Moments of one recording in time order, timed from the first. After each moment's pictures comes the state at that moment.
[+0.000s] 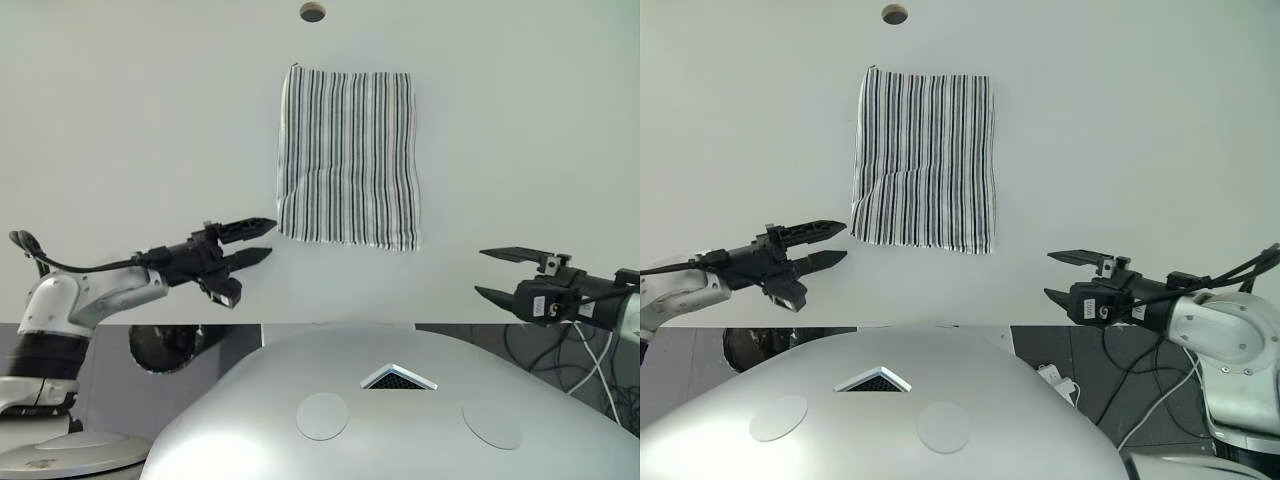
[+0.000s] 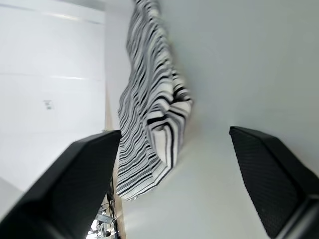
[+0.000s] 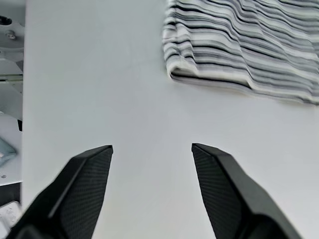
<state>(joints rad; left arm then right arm) 0.26 0.86 -0.10 0.03 0.87 -1.09 -0.12 0.75 -0.78 -0.31 -0.57 -0.18 -0.28 1.15</state>
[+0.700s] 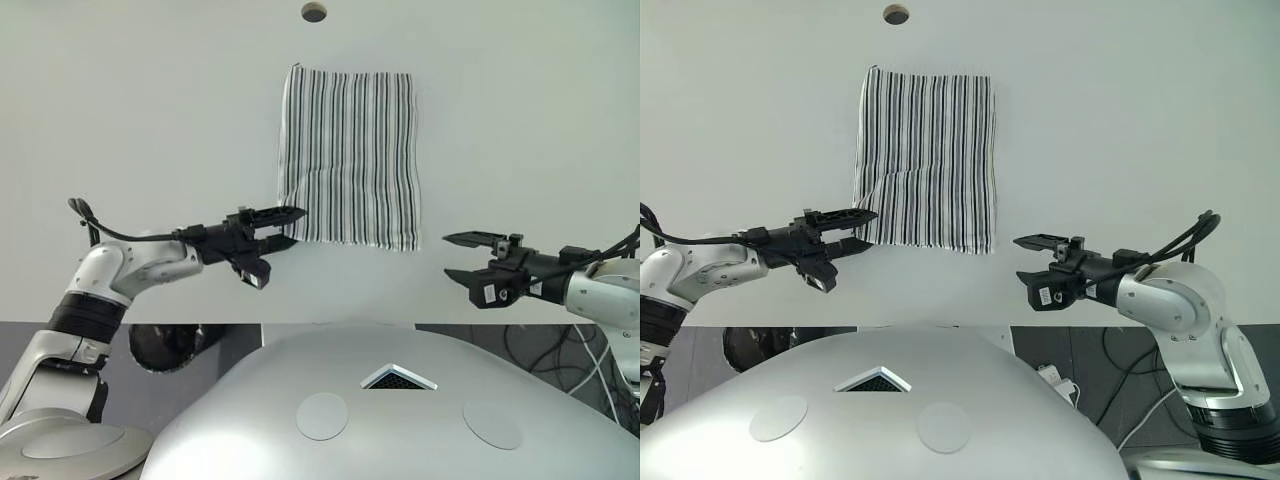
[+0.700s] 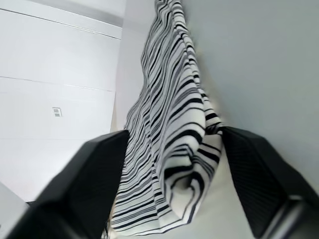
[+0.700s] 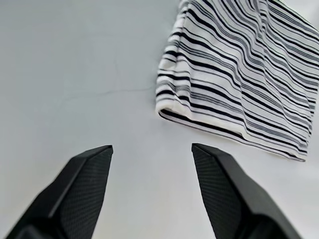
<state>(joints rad) 0.09 0.82 -0.34 0.12 0.78 -1.03 -0.15 0.57 -0.85 -0.06 -0.57 -0.32 -0.26 1.01</state>
